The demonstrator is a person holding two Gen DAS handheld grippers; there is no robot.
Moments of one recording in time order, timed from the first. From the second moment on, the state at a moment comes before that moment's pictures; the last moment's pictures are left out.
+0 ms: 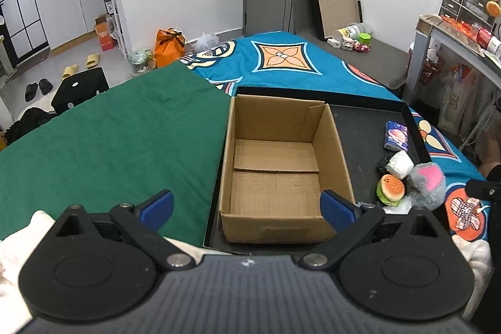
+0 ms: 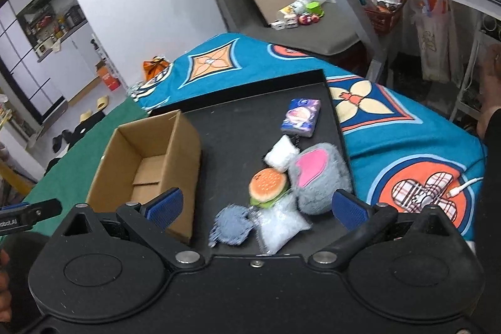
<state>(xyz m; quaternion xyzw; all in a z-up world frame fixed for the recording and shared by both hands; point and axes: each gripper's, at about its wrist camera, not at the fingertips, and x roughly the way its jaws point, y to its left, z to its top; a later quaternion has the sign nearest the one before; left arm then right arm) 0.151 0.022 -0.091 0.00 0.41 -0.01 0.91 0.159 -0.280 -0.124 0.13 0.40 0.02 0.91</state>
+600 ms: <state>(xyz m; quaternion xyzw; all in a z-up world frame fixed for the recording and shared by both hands) 0.213 0.031 -0.141 0.02 0.48 -0.03 0.87 0.200 -0.294 -0.173 0.10 0.41 -0.02 0.90</state>
